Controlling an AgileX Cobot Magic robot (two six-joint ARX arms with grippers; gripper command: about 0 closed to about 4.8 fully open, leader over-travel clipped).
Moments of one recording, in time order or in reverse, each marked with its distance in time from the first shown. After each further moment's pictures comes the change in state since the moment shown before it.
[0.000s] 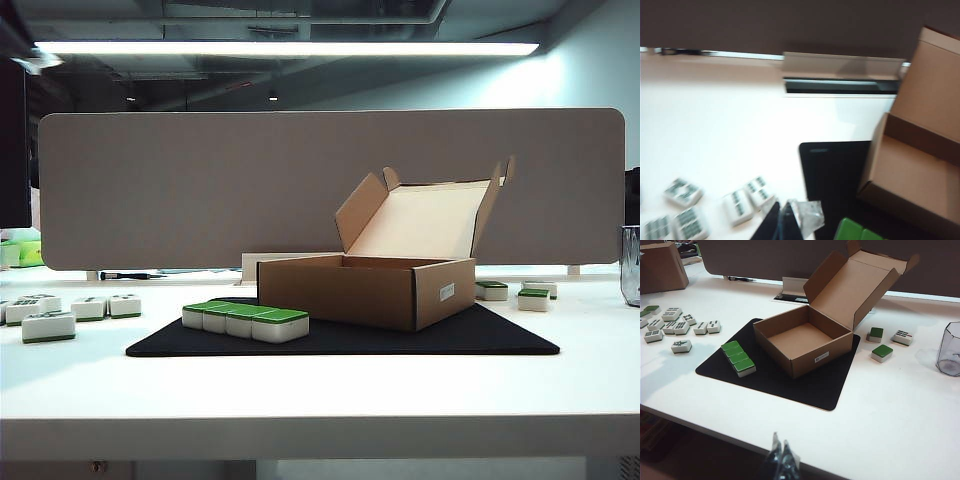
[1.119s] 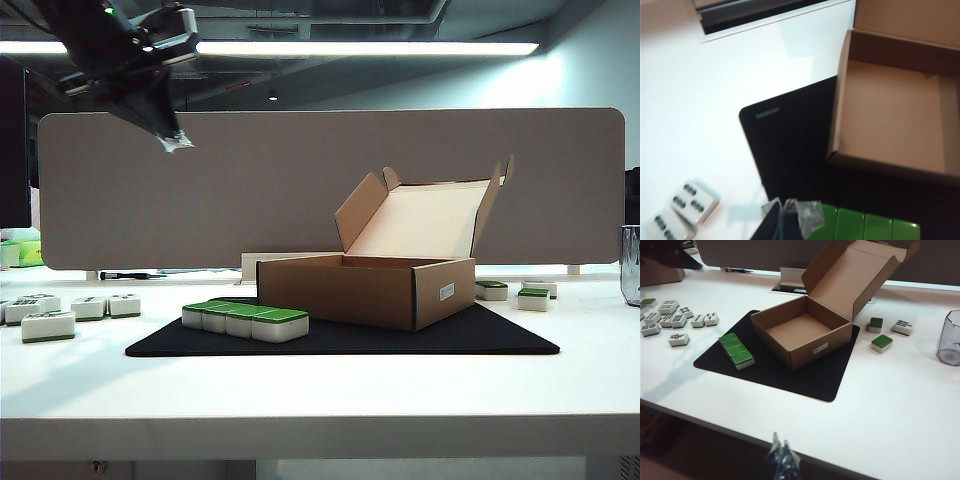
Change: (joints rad) left arm -0.237 0.512 0.463 -0.303 -0.068 0.181; right arm 0.000 0.000 -0.006 -0.026 0.008 0.000
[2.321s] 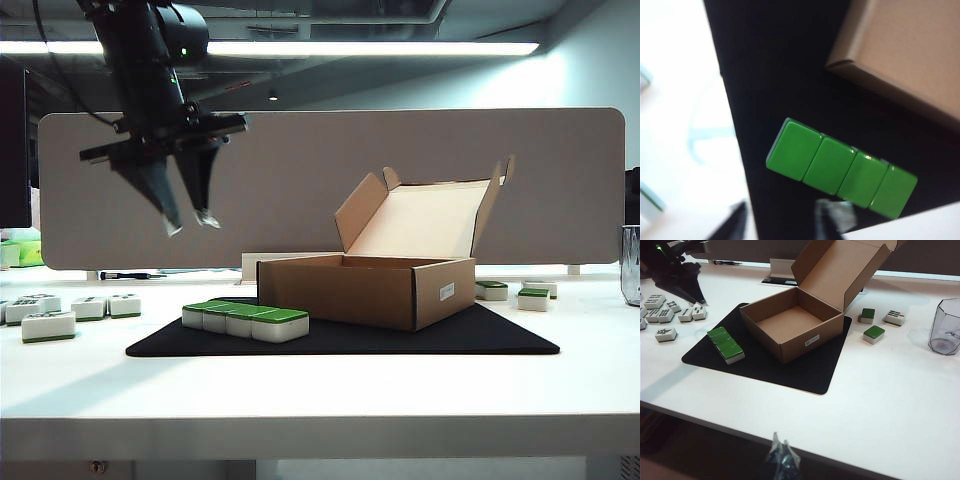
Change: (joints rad) left arm -0.076 0.351 0.360 -0.534 -0.063 -0.293; right arm 0.000 0.000 -0.027 -0.001 0.033 0.000
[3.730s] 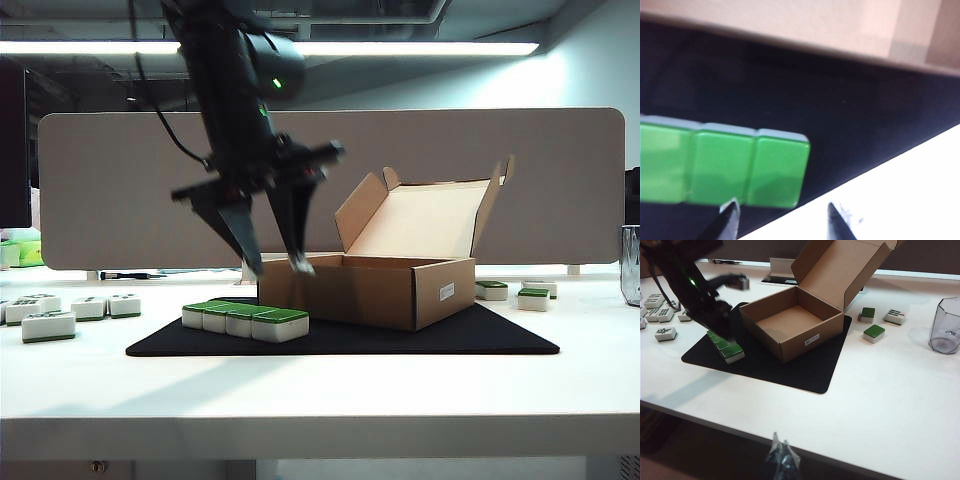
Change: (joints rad) left arm -0.237 0.108 -0.003 0.000 0.030 0.062; right arm 0.000 0.000 -0.004 0.001 0.000 0.000
